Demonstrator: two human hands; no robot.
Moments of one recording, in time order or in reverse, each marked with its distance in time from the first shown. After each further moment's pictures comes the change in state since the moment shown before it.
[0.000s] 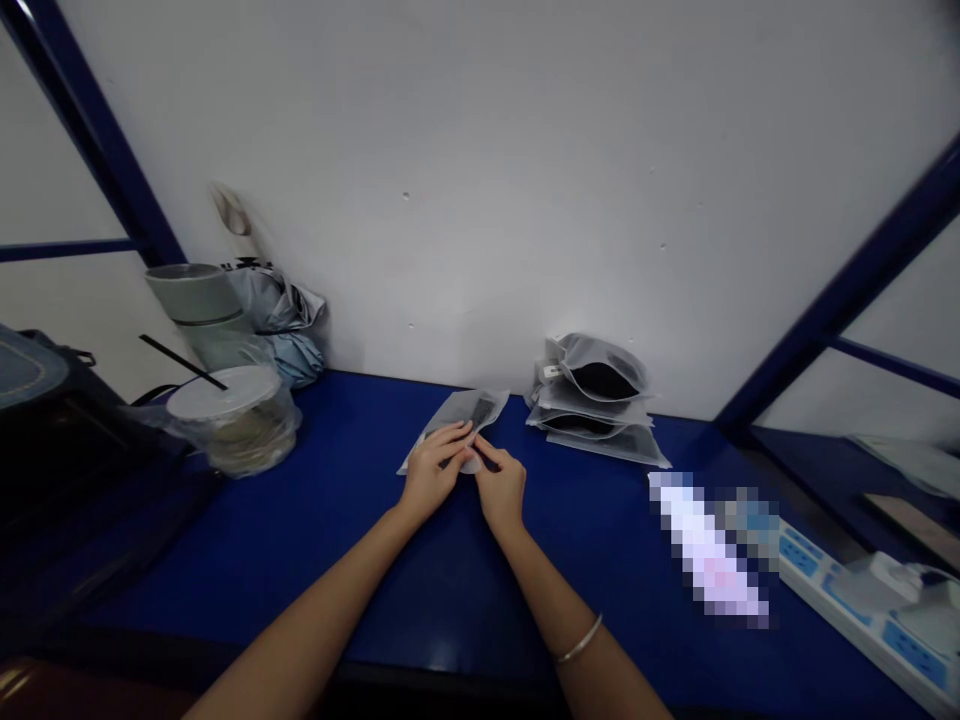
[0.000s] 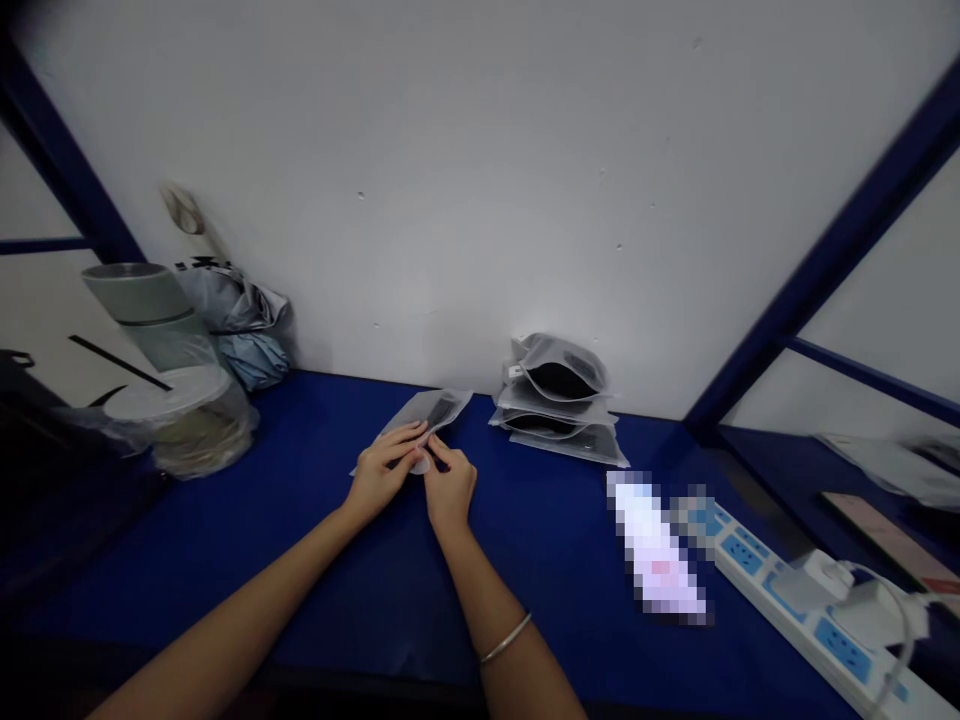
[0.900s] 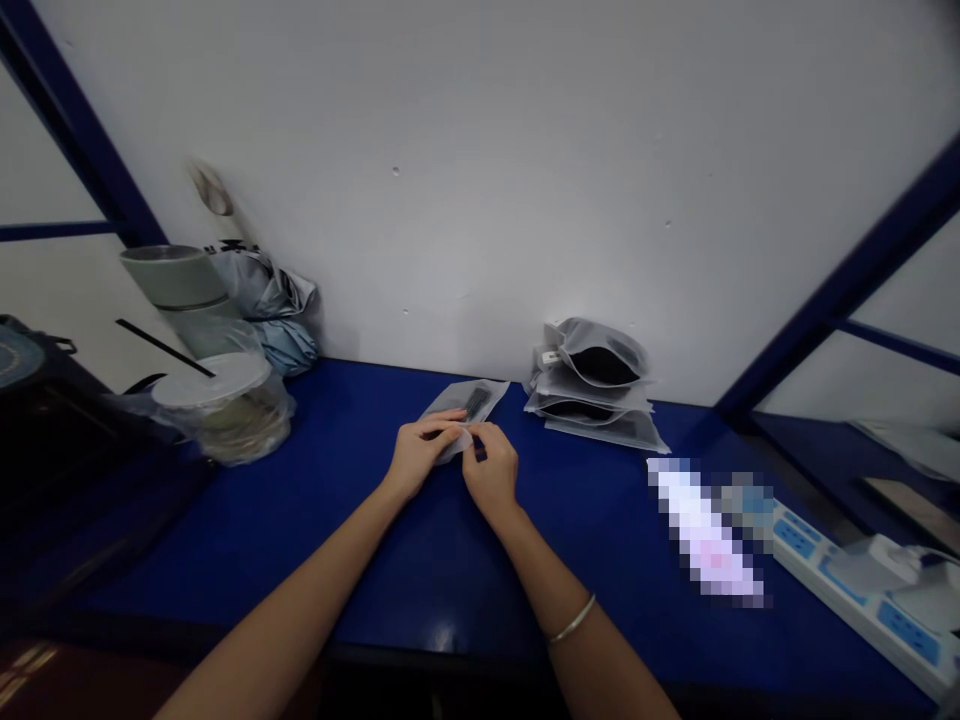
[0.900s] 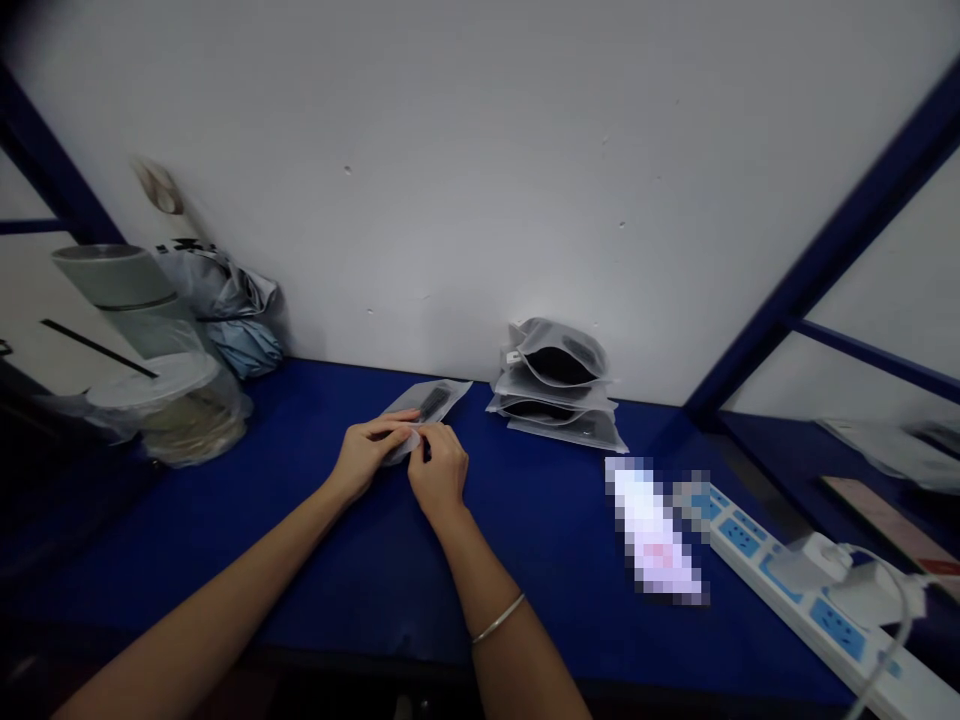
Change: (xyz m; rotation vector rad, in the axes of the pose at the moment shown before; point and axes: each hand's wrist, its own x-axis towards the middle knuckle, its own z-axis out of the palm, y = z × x) left_hand 0.010 0.003 -0.008 -0.467 0.004 -0.435; right_hand -0.001 -0.005 0.001 -0.204 -0.015 -0.366
